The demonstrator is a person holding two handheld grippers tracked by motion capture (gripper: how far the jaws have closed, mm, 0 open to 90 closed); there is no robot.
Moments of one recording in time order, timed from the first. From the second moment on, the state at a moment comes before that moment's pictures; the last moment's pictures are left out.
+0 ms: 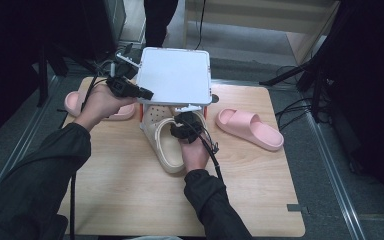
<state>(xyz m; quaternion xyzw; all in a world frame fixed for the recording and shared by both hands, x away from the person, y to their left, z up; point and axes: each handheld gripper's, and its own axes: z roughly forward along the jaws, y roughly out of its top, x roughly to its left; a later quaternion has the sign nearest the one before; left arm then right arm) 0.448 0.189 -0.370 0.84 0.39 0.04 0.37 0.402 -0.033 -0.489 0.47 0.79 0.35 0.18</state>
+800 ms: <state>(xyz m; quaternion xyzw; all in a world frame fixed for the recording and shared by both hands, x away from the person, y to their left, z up) 0.449 0.190 -0.370 0.84 0.40 0.04 0.37 0.393 -0.044 -0.489 0.47 0.79 0.36 0.15</state>
